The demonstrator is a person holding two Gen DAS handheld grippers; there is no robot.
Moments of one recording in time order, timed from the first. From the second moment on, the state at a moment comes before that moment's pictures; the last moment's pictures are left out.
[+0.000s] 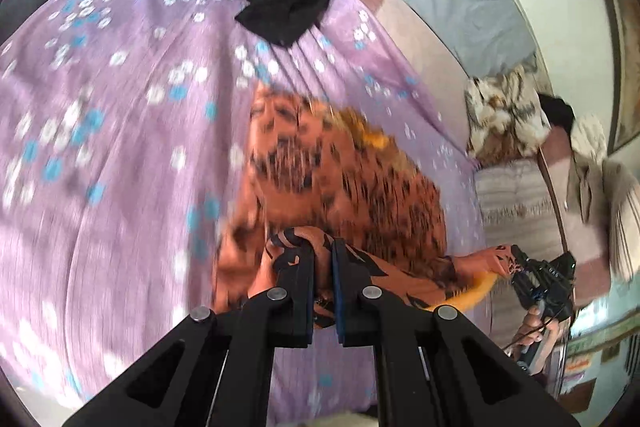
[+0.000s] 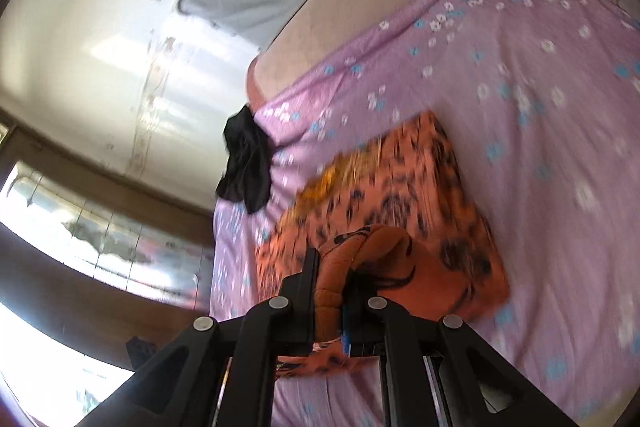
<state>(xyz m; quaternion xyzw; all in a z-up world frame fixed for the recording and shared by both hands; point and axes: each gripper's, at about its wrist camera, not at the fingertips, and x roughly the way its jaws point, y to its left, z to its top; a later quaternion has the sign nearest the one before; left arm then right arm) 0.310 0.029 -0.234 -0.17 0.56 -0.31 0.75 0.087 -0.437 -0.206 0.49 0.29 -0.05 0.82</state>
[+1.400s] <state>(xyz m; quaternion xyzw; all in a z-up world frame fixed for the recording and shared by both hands) 0.372 -0.017 -0.339 -0.15 0.60 -0.05 0.79 0.402 -0.268 -0.309 0.16 0.48 -0.05 0.86</state>
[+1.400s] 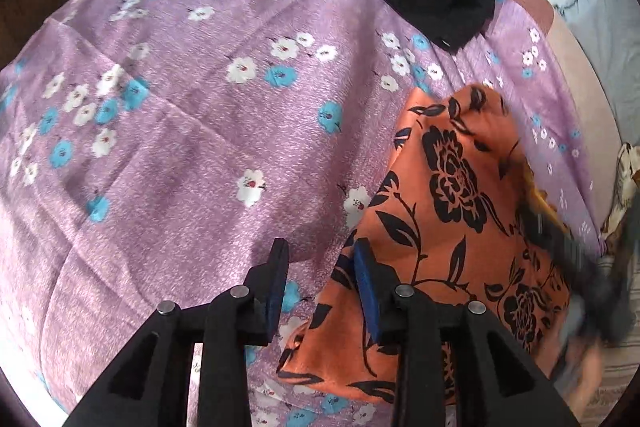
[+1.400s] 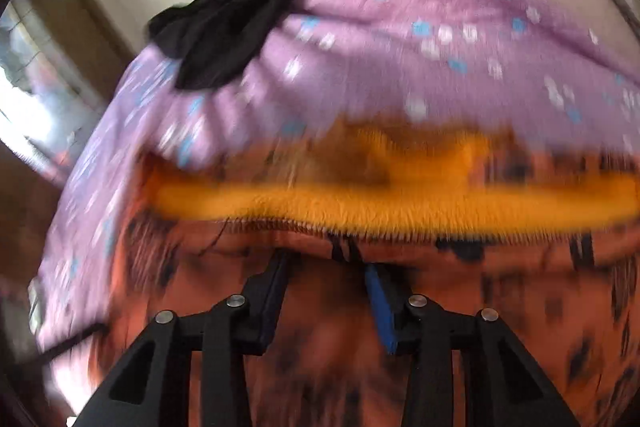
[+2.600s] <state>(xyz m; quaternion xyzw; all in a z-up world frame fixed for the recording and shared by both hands) 0.348 -0.109 -0.315 -0.01 0.52 -0.12 0.84 0.295 -0.423 -0.282 0.38 0.38 -0.06 0.84</state>
